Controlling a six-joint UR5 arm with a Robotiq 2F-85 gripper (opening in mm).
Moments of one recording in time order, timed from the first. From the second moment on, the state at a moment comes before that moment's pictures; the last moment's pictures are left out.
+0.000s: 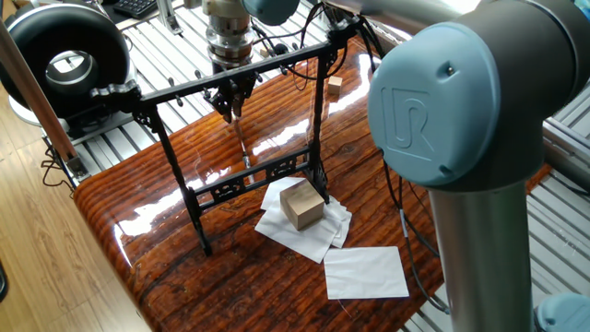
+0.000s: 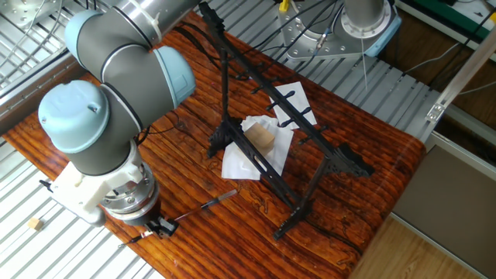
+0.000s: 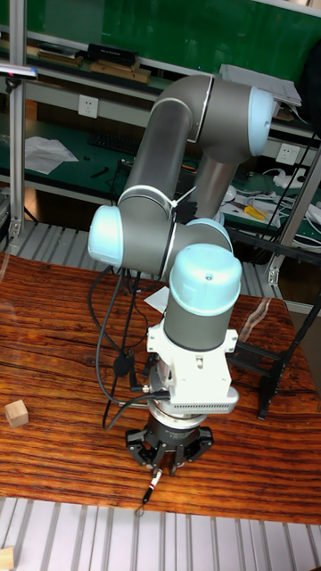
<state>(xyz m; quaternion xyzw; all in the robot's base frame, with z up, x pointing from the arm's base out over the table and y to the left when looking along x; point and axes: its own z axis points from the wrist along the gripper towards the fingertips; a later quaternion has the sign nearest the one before) 0.721 0.062 0.013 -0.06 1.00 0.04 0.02</state>
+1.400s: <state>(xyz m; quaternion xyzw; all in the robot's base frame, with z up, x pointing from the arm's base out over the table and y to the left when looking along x) 0.714 0.070 0.017 0.05 1.00 0.06 0.01</state>
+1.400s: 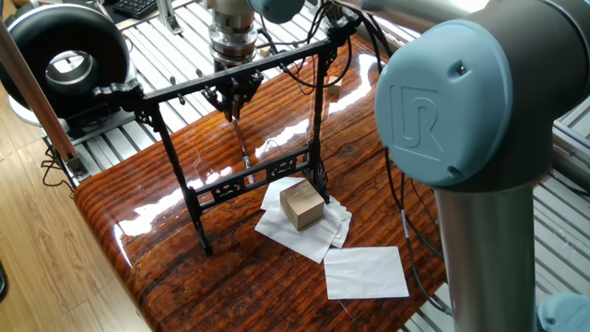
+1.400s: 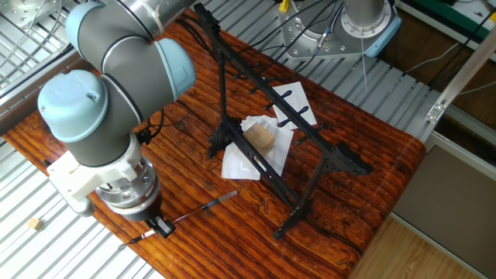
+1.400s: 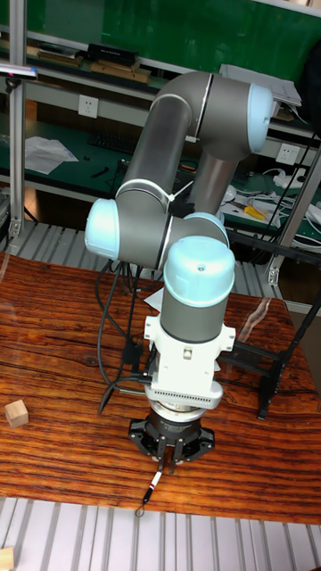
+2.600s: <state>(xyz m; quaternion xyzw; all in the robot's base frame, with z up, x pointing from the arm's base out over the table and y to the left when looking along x) 0.702 0.068 0.017 0.04 1.00 0.06 -0.01</state>
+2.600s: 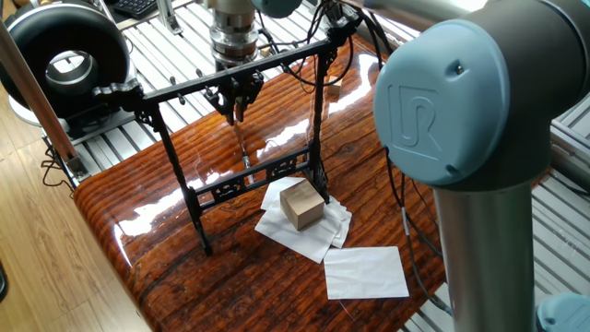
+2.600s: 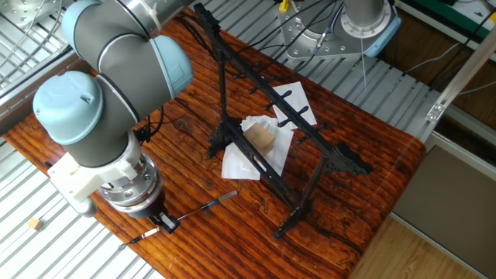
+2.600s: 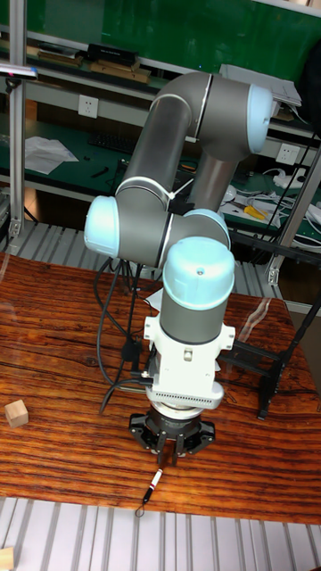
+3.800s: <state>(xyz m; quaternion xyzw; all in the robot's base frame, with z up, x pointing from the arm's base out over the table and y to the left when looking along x) 0.709 0.072 0.003 0.03 1.00 0.07 0.01</state>
